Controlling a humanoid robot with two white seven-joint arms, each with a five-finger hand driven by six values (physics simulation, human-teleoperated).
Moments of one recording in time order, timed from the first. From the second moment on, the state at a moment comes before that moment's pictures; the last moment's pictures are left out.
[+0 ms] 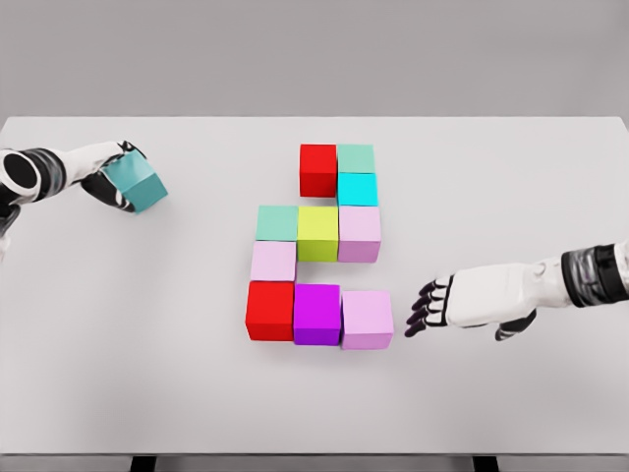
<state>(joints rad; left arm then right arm) -0.73 0.69 -0.67 -1.41 -0.20 0.61 -0.61 -0.81 -1.07 1.12 -1.76 0.25 -0.61 0.61</state>
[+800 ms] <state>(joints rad) -0.79 0.58 -0.66 -1.39 -0.20 0.61 -0.61 -0.81 -1.02 1.13 -1.76 0.25 -0.61 0.61</state>
